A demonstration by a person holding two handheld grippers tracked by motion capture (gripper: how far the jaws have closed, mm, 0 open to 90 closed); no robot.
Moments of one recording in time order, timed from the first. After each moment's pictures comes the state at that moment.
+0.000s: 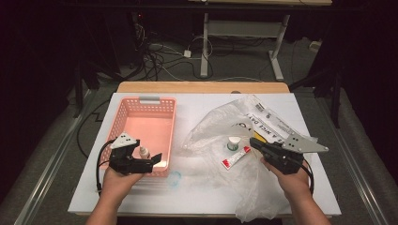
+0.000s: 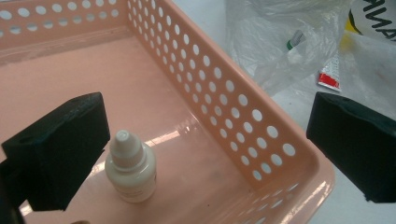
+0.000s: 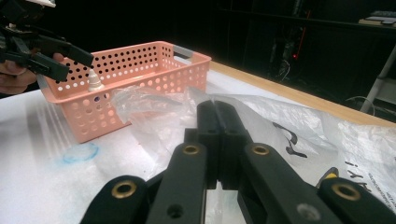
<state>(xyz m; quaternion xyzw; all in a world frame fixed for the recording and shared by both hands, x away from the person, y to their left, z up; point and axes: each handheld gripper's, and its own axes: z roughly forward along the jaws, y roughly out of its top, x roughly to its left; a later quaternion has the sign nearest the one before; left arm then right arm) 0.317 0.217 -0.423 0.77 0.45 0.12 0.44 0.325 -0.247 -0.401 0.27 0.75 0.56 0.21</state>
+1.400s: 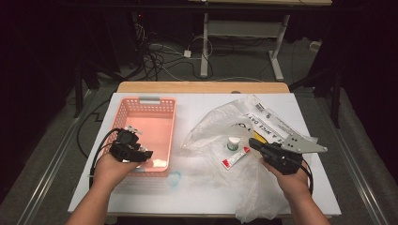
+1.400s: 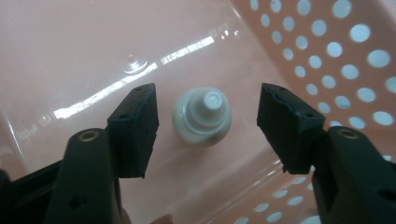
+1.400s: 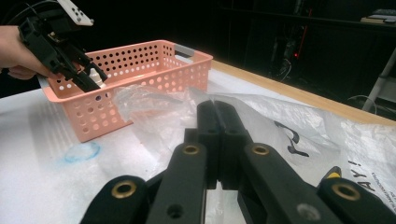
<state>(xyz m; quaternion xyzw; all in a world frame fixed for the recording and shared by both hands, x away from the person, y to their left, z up) 0.363 0.221 -0.425 0.84 0.49 0.06 0.23 0.325 -0.245 -0.402 0.27 0.75 0.56 0.20</state>
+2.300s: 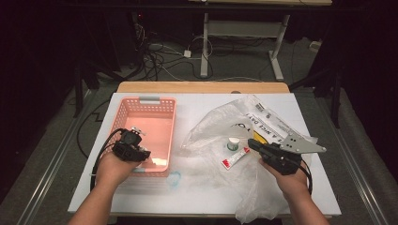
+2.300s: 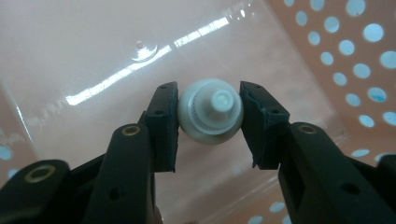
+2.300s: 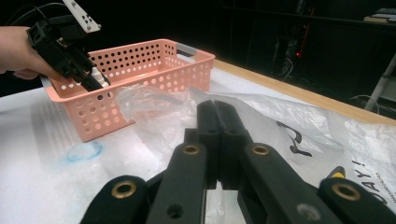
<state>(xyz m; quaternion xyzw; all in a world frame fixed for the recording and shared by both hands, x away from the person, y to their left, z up) 0.365 0.214 -0.430 0.84 0.49 0.08 0.20 0.324 -0.243 -0.402 0.27 0.75 0.56 0.20</state>
